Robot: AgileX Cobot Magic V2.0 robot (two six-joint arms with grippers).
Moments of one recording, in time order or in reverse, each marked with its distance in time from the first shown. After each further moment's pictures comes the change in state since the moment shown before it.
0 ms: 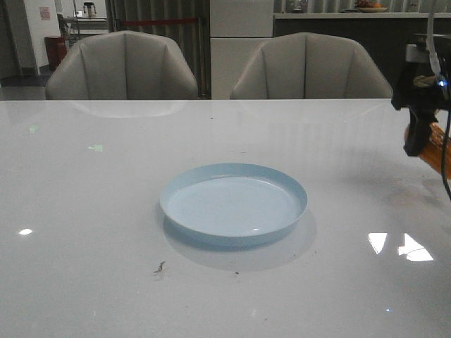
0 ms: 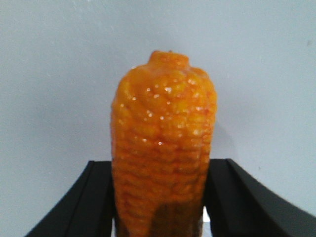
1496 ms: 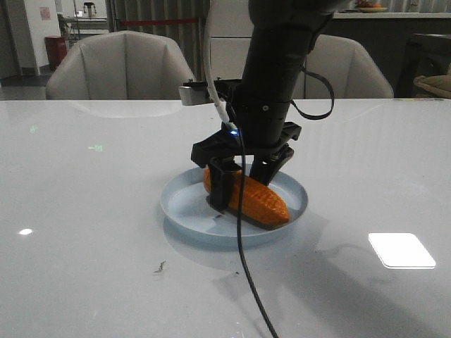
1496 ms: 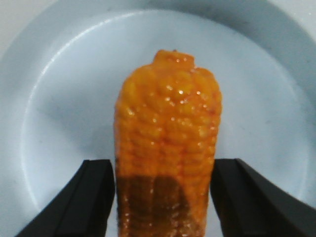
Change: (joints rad) left arm 0.000 0.000 0.000 0.000 0.055 0.000; right arm 0.576 0.188 -0.191 0.031 0.111 -0.151
